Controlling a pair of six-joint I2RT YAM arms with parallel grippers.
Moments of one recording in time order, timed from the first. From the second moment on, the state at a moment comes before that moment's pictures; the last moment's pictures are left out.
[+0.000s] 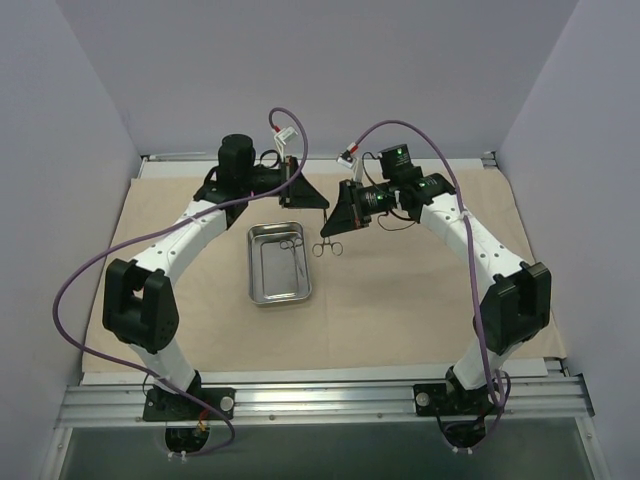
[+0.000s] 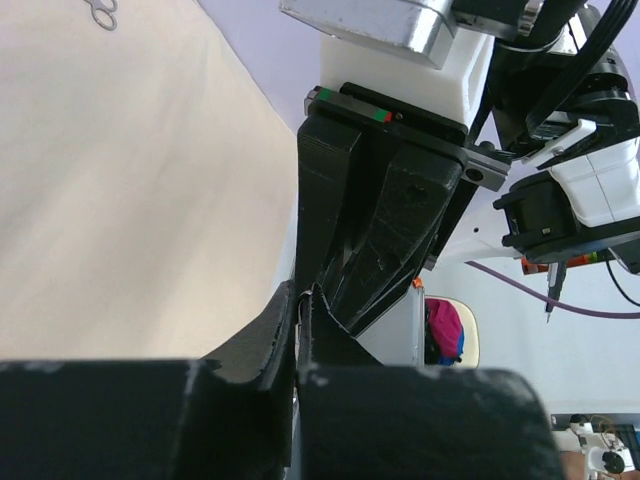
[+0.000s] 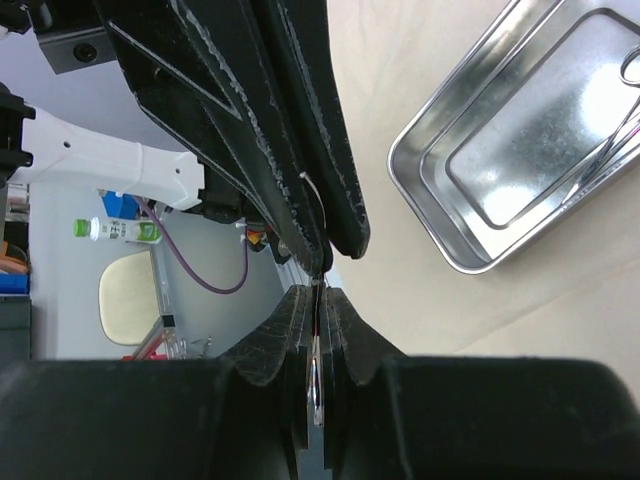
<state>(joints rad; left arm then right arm) -0.40 1.72 1.46 0.01 1.06 -0.79 0.43 1.66 1.51 -0.61 -0.99 0.26</state>
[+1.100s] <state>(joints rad) -0.48 1.75 1.76 -0.81 0.37 -0.54 0.63 1.67 1.68 -0.78 -0.27 0.32</state>
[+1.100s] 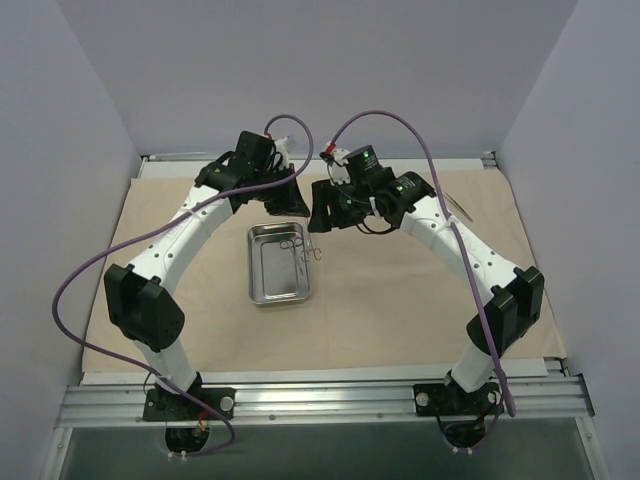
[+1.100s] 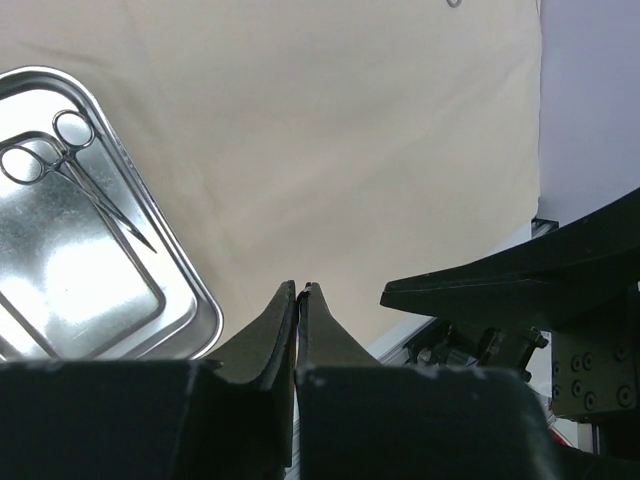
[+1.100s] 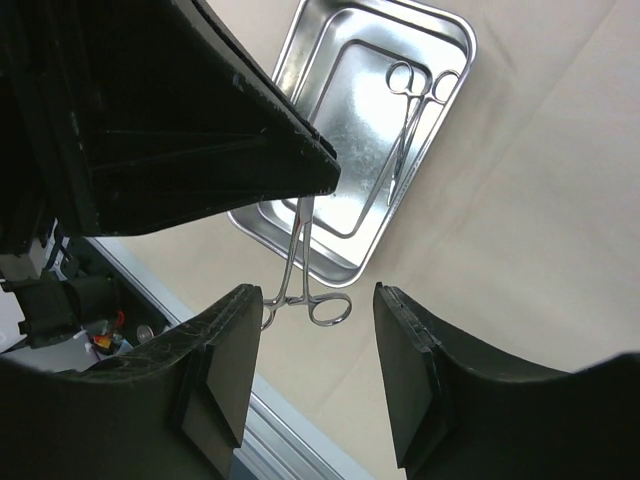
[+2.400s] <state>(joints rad) -0.47 1.75 1.76 -0.80 0.41 -0.57 0.66 1.76 1.68 -0.73 -0.33 0.33</state>
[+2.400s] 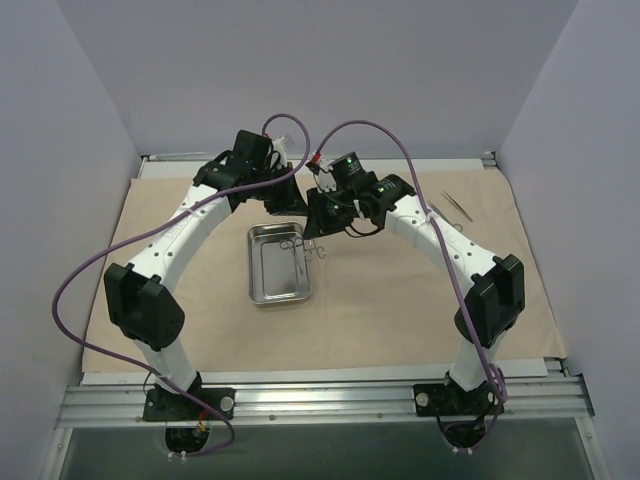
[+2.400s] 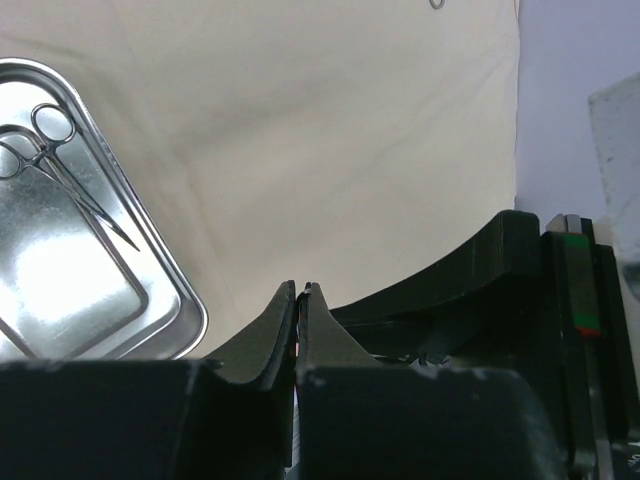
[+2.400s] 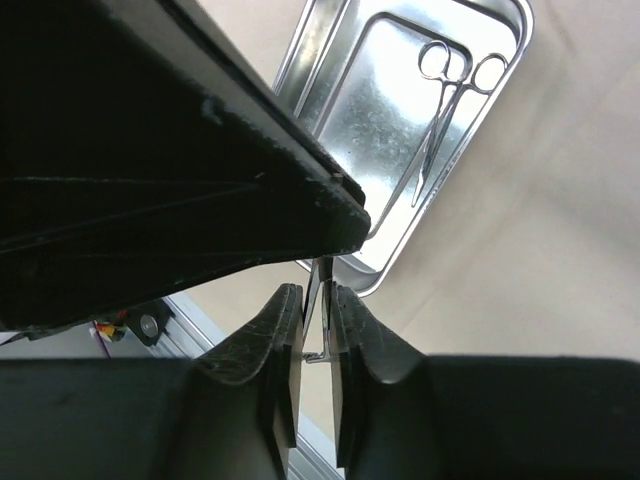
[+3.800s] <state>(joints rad) -0.09 1.65 1.39 -0.72 0.41 -0.39 0.16 2.27 1.88 -0.89 0.30 -0.28</state>
